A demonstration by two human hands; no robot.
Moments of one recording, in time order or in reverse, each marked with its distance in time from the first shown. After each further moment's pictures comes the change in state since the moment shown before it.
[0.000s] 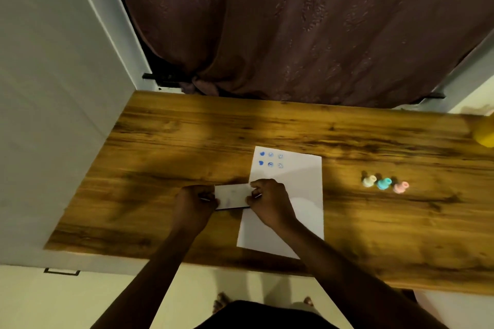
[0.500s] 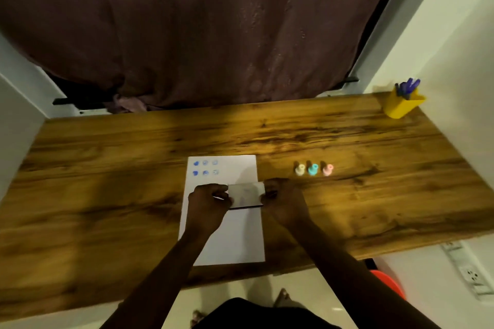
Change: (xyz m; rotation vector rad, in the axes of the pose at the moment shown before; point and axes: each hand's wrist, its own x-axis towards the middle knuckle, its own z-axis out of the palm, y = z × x) left_hand -0.014 0.111 0.143 -0.021 -0.181 0.124; right_hand -0.040 0.118 -0.126 0.060 0.215 0.194
